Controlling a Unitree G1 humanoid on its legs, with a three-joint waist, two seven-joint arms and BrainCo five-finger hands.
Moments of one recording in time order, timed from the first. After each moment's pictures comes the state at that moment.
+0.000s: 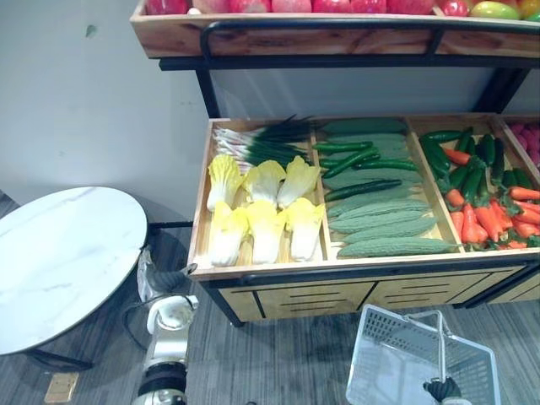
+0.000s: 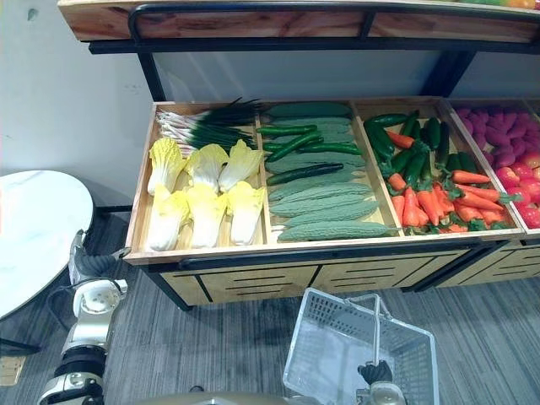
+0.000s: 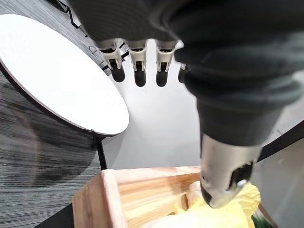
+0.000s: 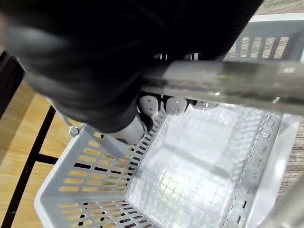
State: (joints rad) left arm -0.17 0.22 0.30 0.55 0.33 0.01 0.47; right arm 0.04 -0.20 -0.34 1.11 -0.35 -0.11 -0.10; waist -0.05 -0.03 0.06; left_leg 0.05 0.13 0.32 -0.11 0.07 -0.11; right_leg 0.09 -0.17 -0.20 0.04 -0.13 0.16
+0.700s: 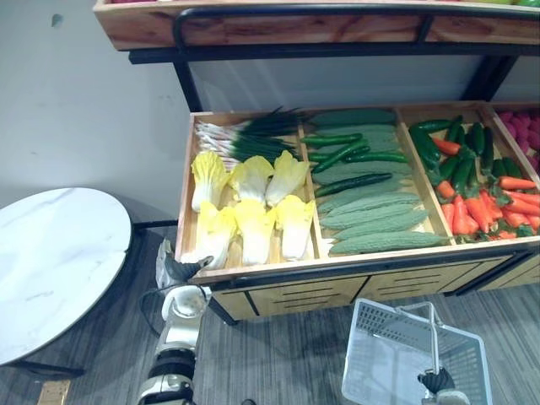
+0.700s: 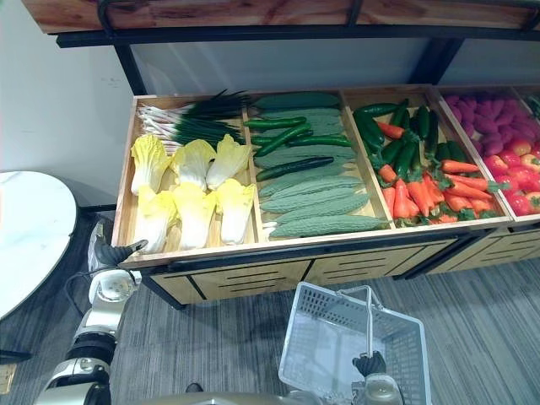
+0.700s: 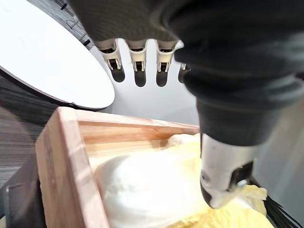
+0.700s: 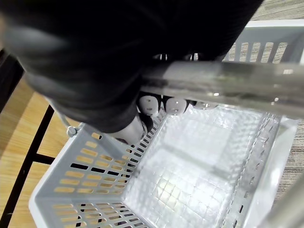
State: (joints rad) left arm -0.23 0.22 0.20 0.58 0.34 0.01 0.47; right arm 0.02 -0.20 -0.31 1.10 -0.35 -0.11 -0.11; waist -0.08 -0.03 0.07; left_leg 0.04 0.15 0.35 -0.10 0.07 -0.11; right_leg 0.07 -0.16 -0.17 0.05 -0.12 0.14
